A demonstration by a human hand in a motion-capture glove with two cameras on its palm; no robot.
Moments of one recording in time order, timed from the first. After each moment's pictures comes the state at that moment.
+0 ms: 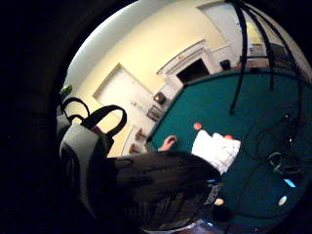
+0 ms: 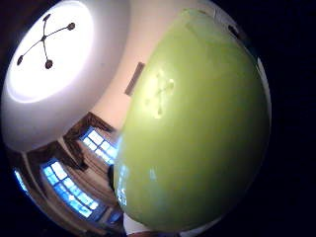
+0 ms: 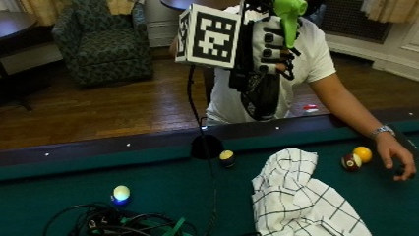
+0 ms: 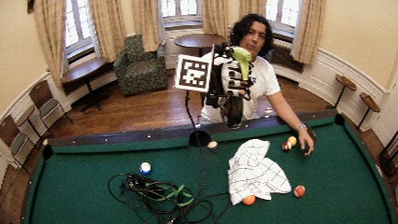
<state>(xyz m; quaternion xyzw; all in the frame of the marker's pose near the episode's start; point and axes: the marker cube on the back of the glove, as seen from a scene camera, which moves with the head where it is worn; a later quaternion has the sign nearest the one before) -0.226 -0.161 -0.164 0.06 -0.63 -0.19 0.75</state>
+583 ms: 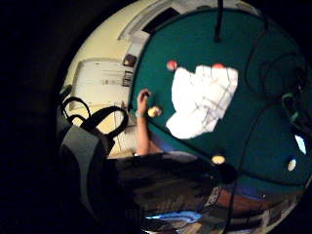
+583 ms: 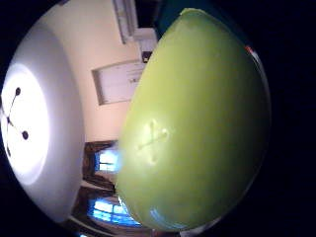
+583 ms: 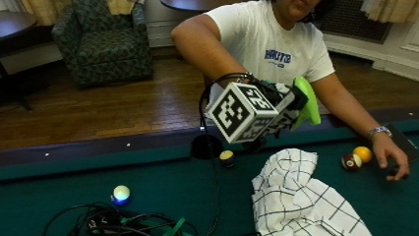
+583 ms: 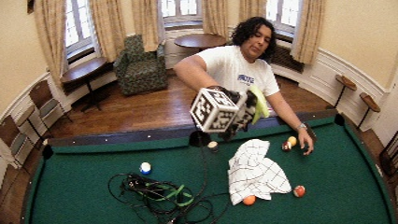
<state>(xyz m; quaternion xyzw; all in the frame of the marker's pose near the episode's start) -0.282 -0.136 -0.024 -0.26 -0.51 -0.10 0.81</state>
